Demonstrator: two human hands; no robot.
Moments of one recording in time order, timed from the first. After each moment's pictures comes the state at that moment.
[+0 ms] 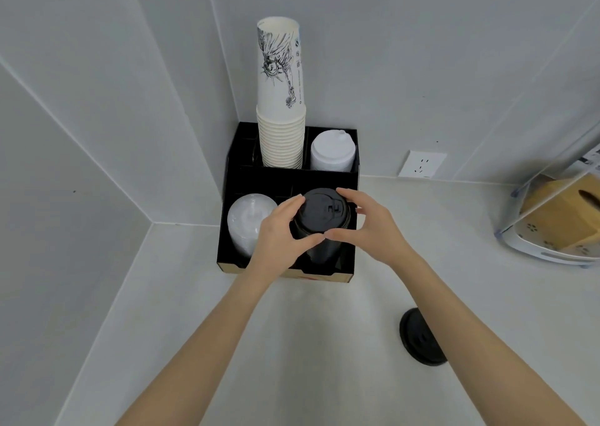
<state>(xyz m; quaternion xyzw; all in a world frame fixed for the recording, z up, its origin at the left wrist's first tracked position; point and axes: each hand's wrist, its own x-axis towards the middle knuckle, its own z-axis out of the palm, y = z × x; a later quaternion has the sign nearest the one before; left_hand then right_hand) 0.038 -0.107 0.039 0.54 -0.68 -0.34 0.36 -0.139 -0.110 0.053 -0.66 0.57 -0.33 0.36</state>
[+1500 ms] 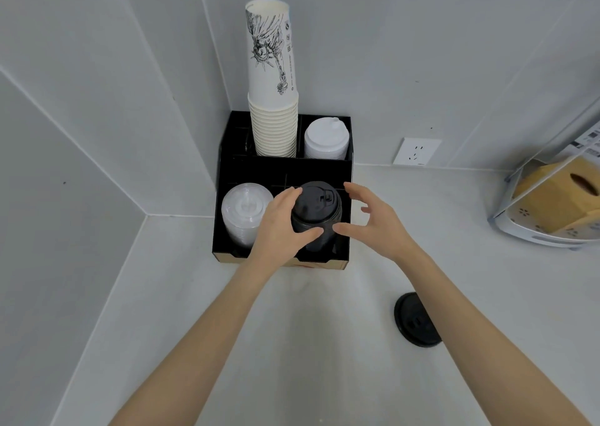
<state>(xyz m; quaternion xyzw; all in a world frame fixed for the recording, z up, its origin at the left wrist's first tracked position) 0.032 -0.104 0.030 0.56 -0.70 -0.32 0.31 -0.155 -0.095 0.042 -0.64 0.59 -0.32 0.37</state>
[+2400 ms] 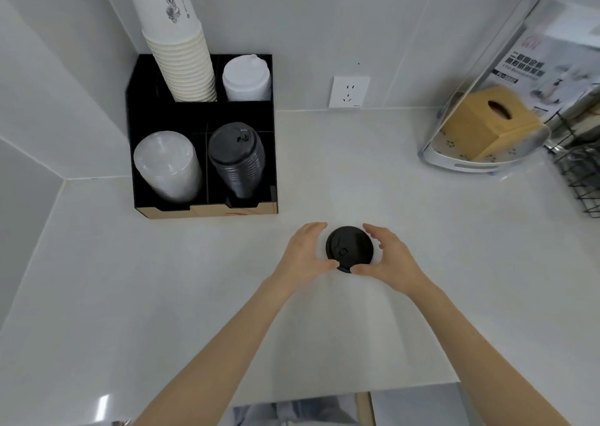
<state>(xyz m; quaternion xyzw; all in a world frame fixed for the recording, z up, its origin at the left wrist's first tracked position) -0.099 0.013 -0.048 0.50 -0.71 -0.46 0.15 -0.283 0.063 -0.046 -0.54 0.71 -0.21 0.40</state>
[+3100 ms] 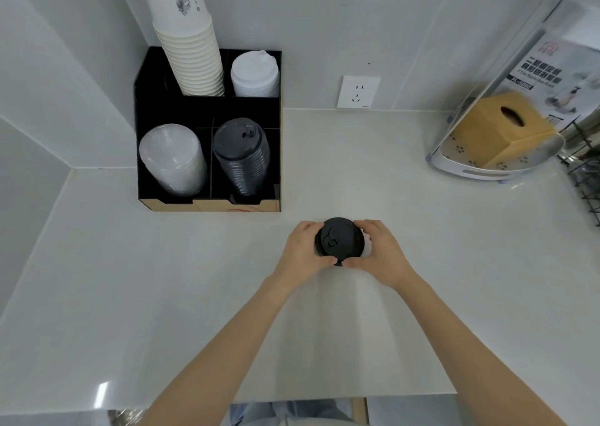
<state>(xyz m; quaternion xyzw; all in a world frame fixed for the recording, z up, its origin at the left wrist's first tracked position) -0.104 0.010 -0.049 0.54 -0.69 -0.44 0.21 -0.269 0.041 -0.043 -0.59 0.69 -0.22 0.37</state>
